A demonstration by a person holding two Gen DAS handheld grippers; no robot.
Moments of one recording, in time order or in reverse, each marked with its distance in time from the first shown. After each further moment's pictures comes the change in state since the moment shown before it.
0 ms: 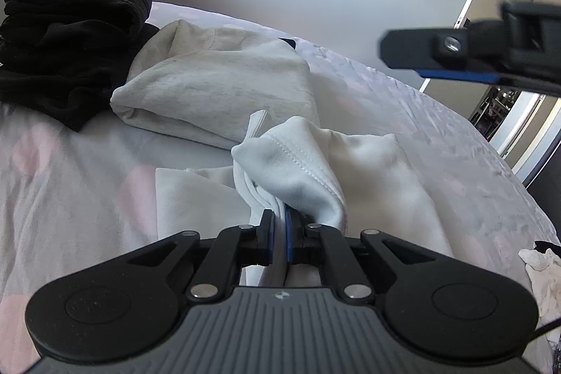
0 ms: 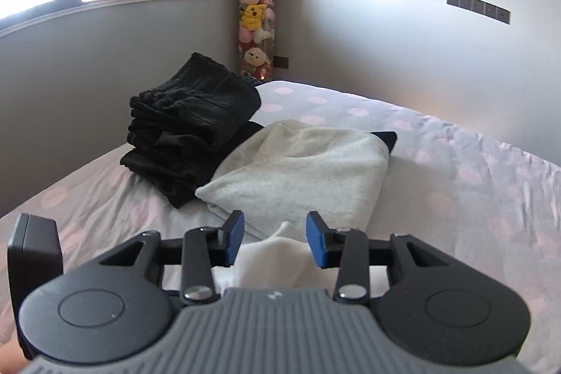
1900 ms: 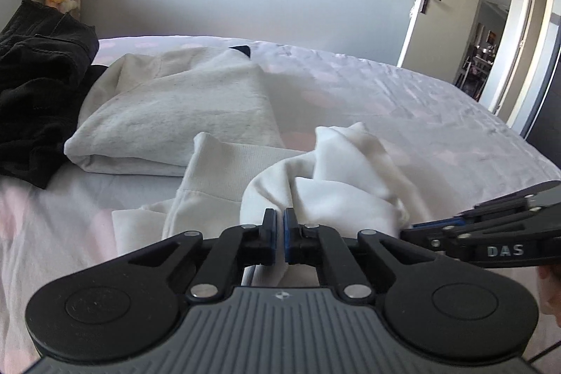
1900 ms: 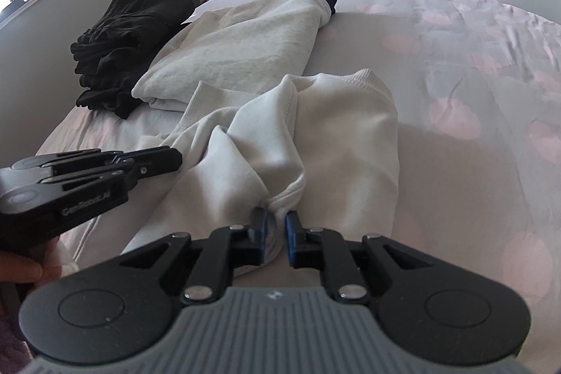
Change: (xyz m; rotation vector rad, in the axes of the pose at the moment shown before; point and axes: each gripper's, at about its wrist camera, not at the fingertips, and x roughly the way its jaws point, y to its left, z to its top) left arm 0.010 -0.049 0.001 0.206 0.001 -0.025; right arm 0.008 -0.092 -0.111 0.288 0.276 0.011
